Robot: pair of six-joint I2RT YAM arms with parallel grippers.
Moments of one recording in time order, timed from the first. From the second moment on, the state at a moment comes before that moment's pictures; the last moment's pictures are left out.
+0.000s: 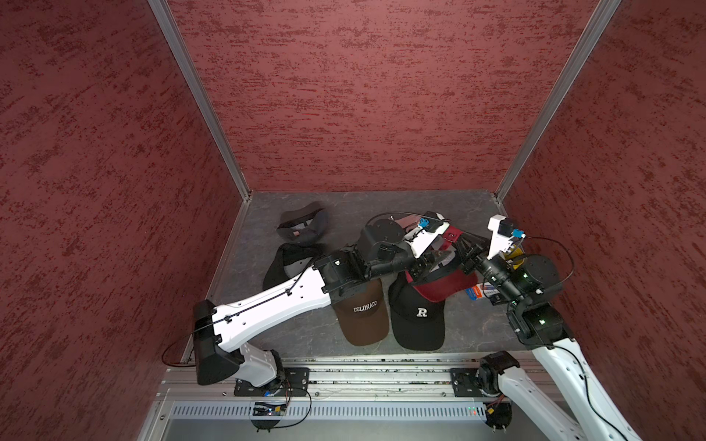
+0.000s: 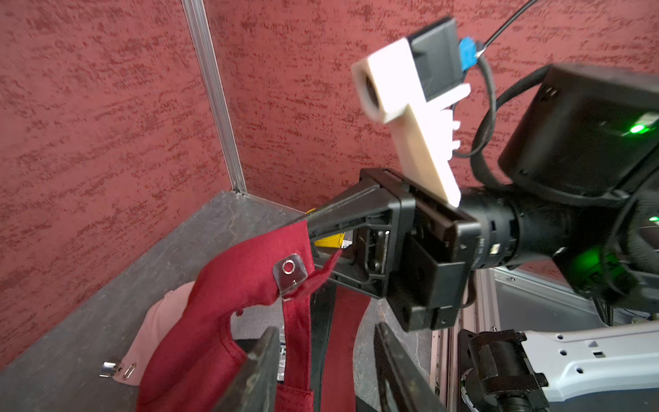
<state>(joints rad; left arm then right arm) -1.09 1.47 1.48 -0.23 0.06 -0.01 0.27 0.65 0.74 0.01 -0.34 0.31</state>
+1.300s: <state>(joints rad) -1.07 1.53 1.52 -0.28 0.13 -0.02 0.27 0.64 0.81 -0.11 -0.38 0.08</state>
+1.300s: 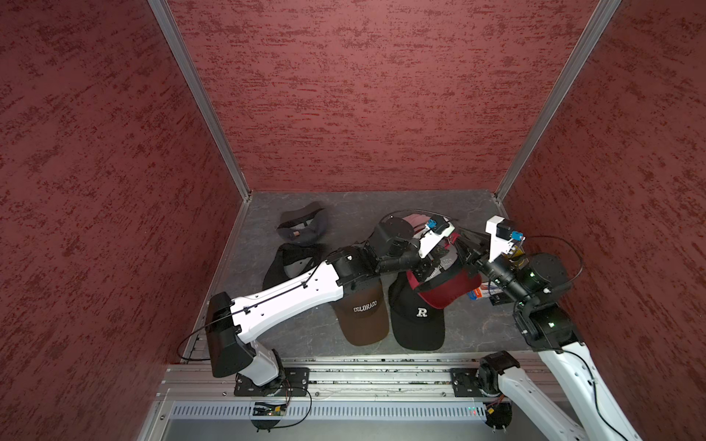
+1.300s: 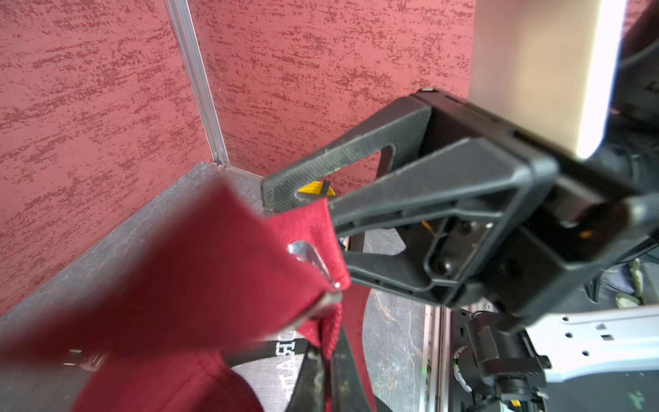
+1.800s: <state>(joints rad) -1.07 1.53 1.62 -0.42 0.17 -0.02 0.27 0.61 0.81 -0.18 -0.42 -0.13</state>
